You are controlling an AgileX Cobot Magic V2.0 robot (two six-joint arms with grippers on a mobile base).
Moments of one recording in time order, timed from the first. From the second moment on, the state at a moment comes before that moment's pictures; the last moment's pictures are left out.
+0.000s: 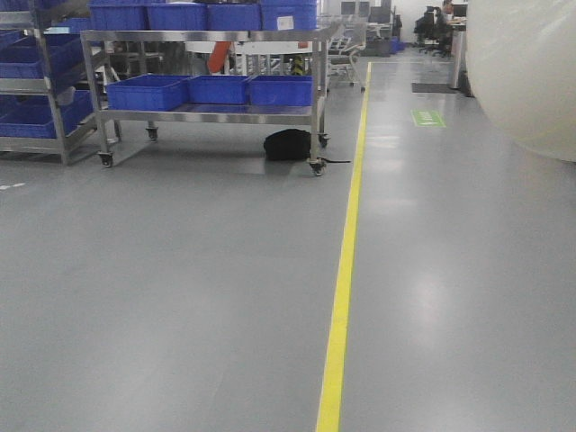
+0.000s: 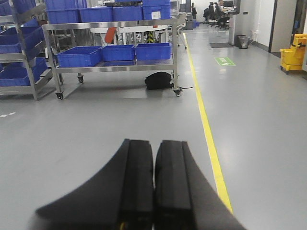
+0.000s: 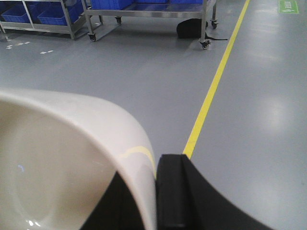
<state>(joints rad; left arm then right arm) -0.16 -0.01 0.01 -0.07 0.08 0.10 0.22 0.53 -0.47 -0.01 0.22 0.14</state>
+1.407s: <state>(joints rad) -0.16 -0.01 0.01 -0.07 0.08 0.10 0.22 0.53 -0.47 -0.01 0.22 0.14</state>
